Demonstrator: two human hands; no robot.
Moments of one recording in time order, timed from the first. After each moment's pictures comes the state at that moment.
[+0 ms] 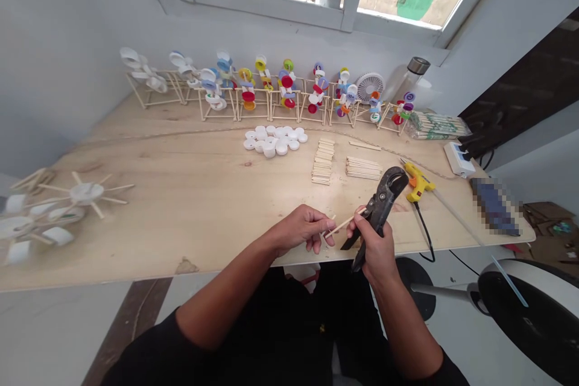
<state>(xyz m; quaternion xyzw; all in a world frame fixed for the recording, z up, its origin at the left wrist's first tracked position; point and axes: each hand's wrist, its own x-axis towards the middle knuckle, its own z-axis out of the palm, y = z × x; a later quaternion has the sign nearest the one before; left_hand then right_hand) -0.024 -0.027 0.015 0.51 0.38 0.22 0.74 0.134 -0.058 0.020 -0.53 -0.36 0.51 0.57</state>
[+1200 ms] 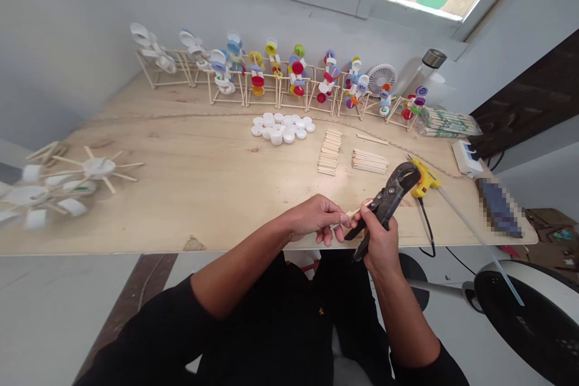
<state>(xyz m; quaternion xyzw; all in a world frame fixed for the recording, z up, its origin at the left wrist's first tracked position) -0.013 -0.026 0.016 0.50 0.35 0.18 0.77 0.131 -0.059 0.020 -0.53 -0.36 0.49 0.59</state>
